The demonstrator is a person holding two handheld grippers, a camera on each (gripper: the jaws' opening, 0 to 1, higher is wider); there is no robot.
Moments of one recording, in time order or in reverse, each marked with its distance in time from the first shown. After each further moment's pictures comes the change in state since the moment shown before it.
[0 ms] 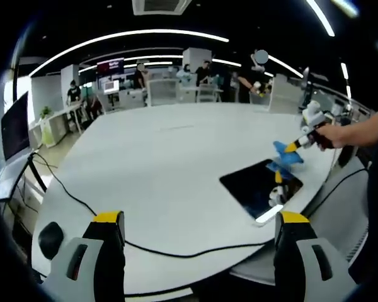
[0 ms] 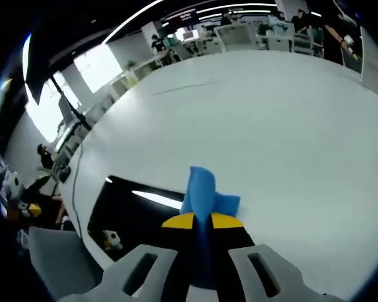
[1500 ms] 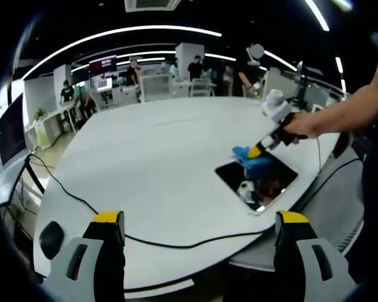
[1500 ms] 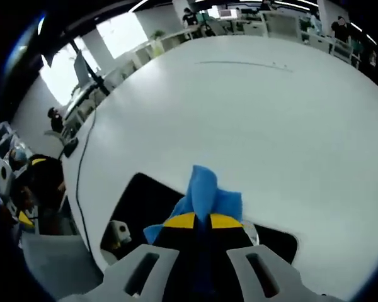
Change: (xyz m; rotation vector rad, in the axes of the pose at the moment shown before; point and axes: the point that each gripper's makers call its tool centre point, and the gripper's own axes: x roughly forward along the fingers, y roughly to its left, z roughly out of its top) left arm -0.009 0.000 -0.012 0.027 0.037 -0.033; right arm 0.087 0.124 0.004 -0.186 0.164 0.092
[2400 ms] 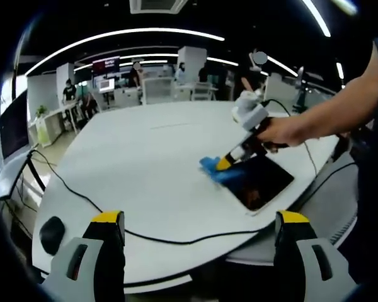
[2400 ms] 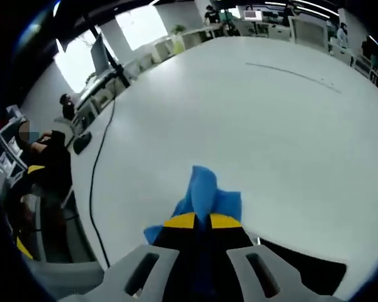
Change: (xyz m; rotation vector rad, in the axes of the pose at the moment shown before) left arm -0.016 -0.001 0.002 -0.023 -0.027 -0.006; right arm 0.045 0.083 0.032 -0.091 0.018 0.061
